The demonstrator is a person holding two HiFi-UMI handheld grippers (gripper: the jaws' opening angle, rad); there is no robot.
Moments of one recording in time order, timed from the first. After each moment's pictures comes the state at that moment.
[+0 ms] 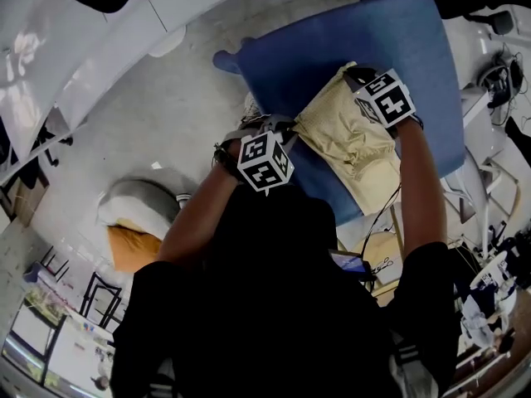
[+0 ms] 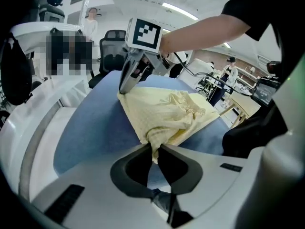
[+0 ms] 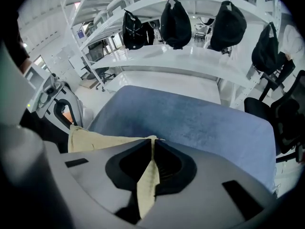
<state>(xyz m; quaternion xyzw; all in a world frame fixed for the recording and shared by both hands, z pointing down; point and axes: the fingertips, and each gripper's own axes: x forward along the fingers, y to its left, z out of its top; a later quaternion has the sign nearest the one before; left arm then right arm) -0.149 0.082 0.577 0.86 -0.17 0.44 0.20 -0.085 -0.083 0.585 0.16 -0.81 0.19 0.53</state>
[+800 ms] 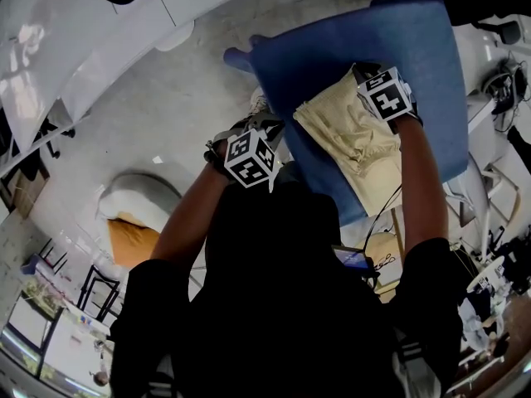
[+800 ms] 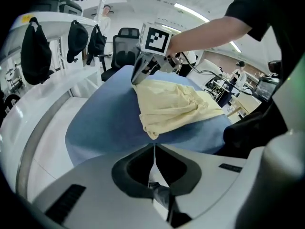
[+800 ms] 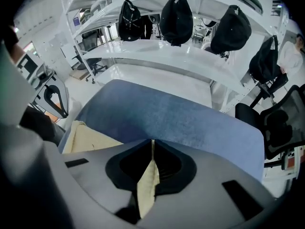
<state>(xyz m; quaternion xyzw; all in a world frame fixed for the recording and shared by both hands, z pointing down) -0.212 0.090 0.594 0.84 -0.21 0.44 0.23 -0.097 -0.103 0.601 0.20 -0.78 0.15 0.57</state>
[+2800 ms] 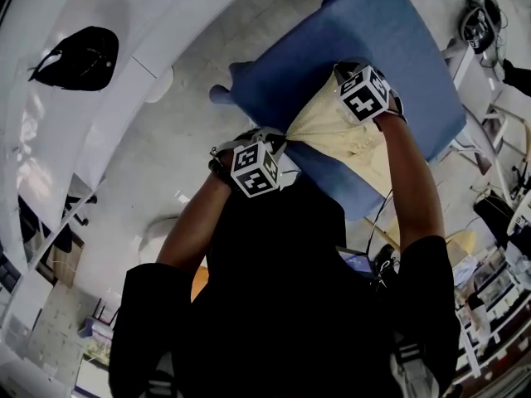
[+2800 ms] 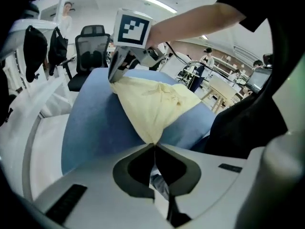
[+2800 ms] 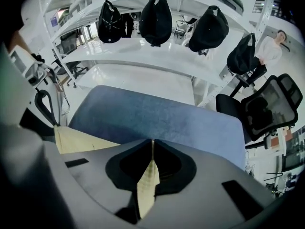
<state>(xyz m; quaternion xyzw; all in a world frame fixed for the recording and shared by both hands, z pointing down) -0.195 0.066 0.571 0.87 -0.03 0.47 0.15 -0.072 -0.123 0.568 0.30 -0.74 0.17 0.58</state>
